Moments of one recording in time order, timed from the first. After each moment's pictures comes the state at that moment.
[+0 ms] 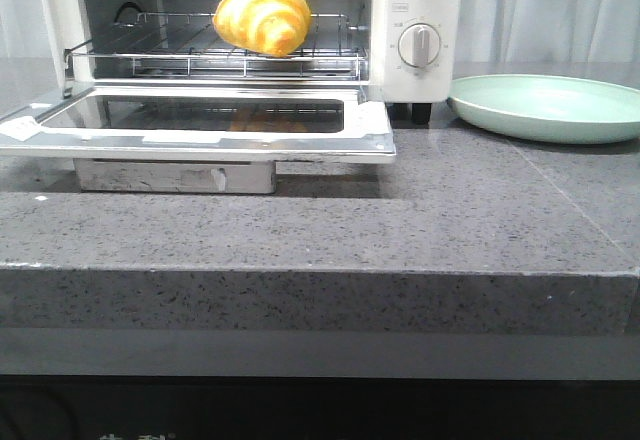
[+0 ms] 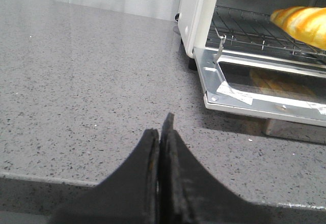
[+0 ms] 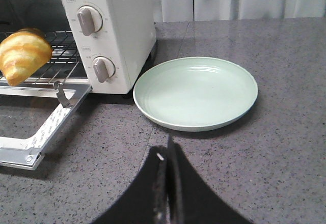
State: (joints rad) left arm -0.09 0.00 0.00 -0.01 0.17 -0.12; right arm 0.12 0.40 -0.43 0.16 0.31 -0.01
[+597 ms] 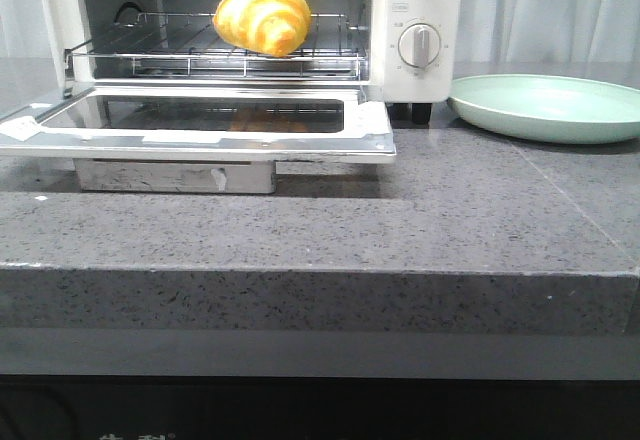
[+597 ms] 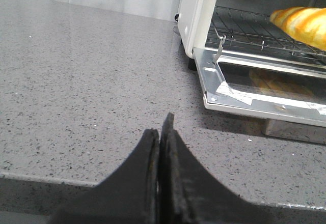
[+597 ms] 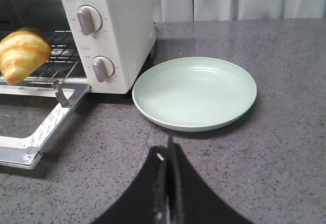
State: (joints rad) left arm -0.09 0.00 0.00 -0.01 0.17 -0.12; right arm 0.12 0.40 -0.43 0.15 0.31 -0.01
